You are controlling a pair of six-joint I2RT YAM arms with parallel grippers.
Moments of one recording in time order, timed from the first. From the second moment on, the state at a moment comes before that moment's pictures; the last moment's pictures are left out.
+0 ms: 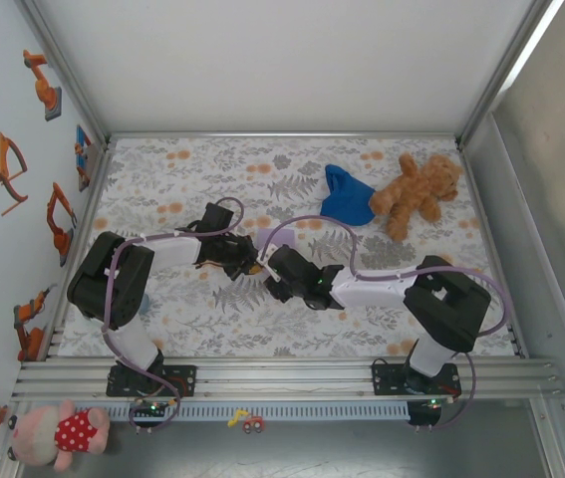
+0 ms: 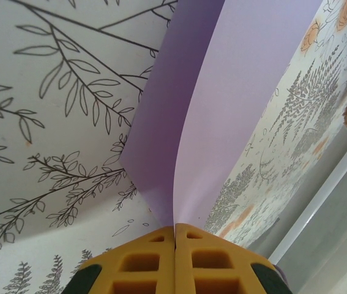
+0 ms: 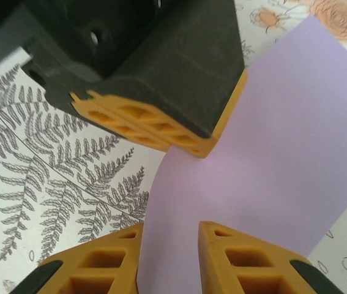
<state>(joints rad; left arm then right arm) -0.52 1.73 0.85 -0.19 0.64 -1.04 1.03 1.66 0.83 -0.02 0.14 0.08</state>
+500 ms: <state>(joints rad) -0.44 1.64 0.85 -0.23 0.63 -1.04 0.98 1.65 0.82 0.00 0.00 0.10</state>
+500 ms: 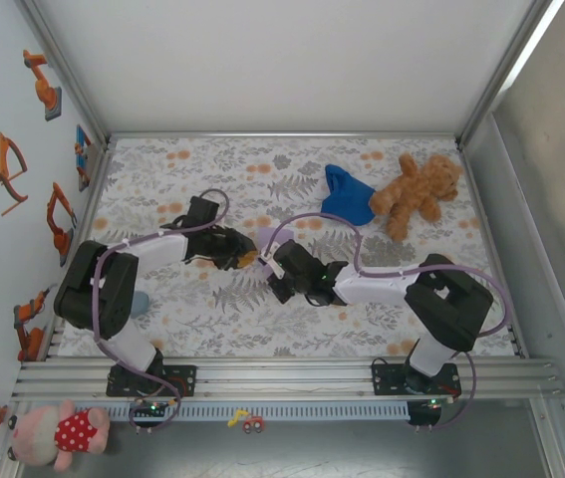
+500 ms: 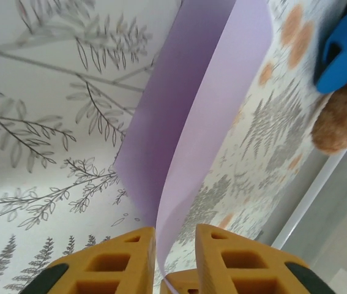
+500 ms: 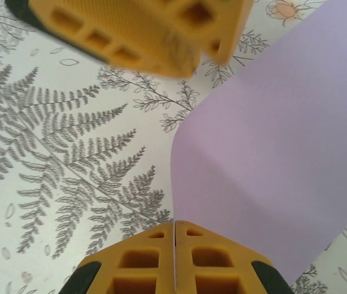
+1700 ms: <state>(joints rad) -0.47 1.95 1.16 -0.45 0.54 -0.83 0.88 1.75 0.81 0.08 -0.30 0.37</state>
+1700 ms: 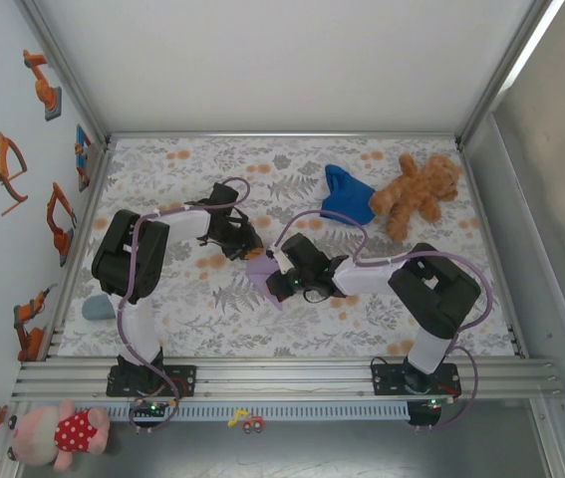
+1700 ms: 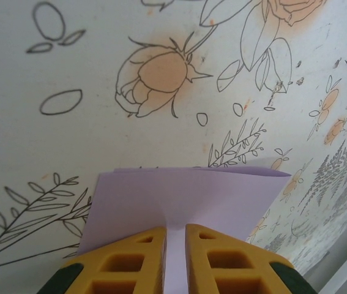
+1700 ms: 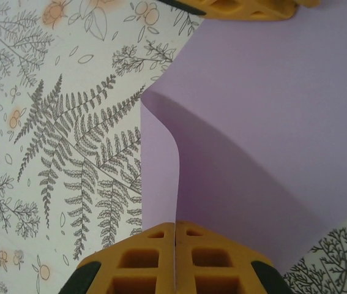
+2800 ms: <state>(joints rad) -0.47 1.96 1.16 -0.46 0.54 -0.81 0.87 1.80 0.87 0.01 -0.34 0.48</state>
